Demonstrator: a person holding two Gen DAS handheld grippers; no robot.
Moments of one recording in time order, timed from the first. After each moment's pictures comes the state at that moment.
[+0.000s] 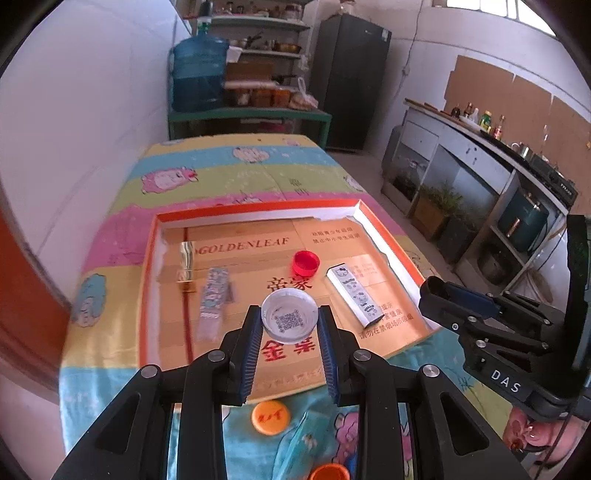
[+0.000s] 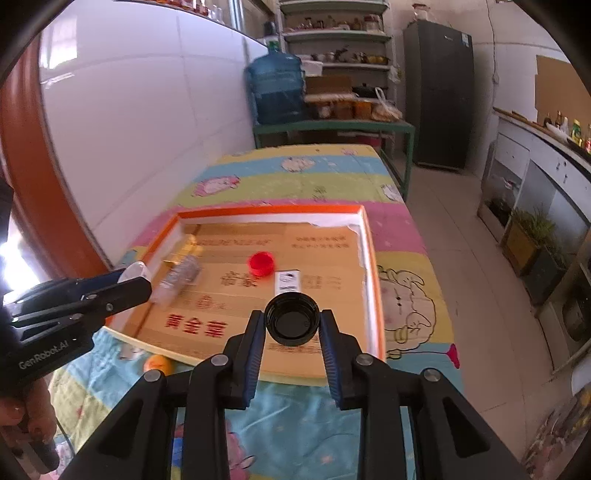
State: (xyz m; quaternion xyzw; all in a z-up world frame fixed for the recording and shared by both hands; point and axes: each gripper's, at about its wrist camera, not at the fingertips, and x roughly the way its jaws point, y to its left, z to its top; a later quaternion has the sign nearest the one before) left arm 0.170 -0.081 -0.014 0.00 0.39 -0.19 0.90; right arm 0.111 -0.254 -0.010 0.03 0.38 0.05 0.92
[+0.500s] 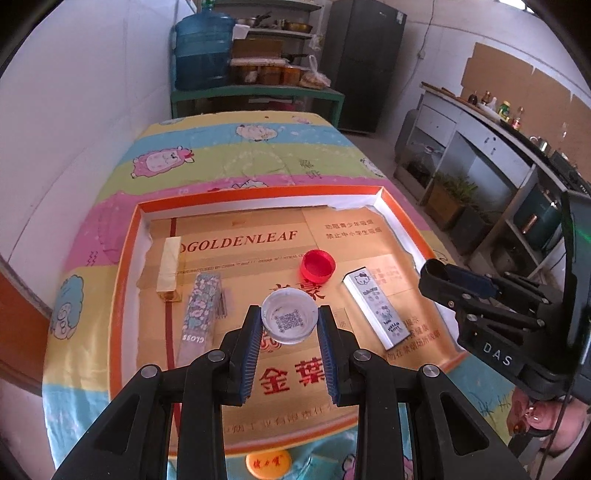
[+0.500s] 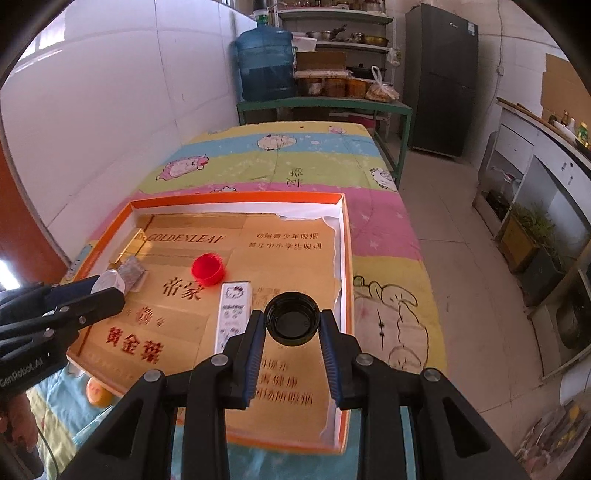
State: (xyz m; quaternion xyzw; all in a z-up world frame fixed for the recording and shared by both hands) left arm 0.217 -0.103 -0.042 0.01 0.43 -0.17 0.89; right arm 0.175 -0.275 -0.038 0.01 0.42 0.04 0.91
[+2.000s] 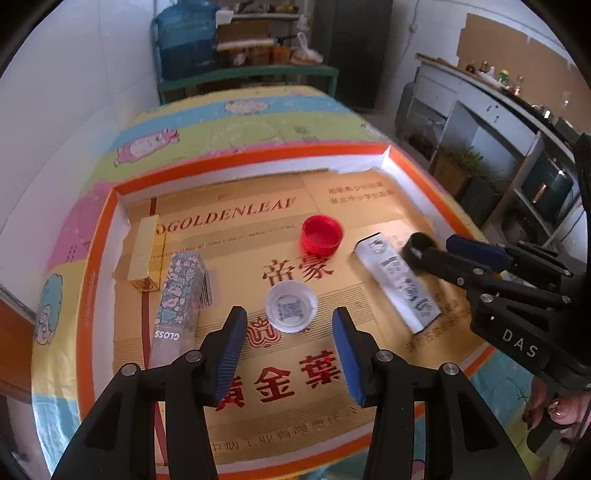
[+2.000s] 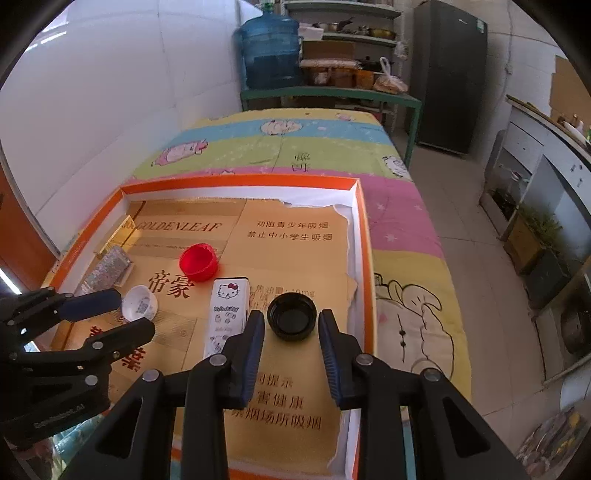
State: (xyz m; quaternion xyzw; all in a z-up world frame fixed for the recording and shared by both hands) left arm 0.225 -0.119 -0.077 0.05 0.44 -0.17 0.88; right arm 0.185 -0.269 -0.059 0.00 0.42 0.05 0.90
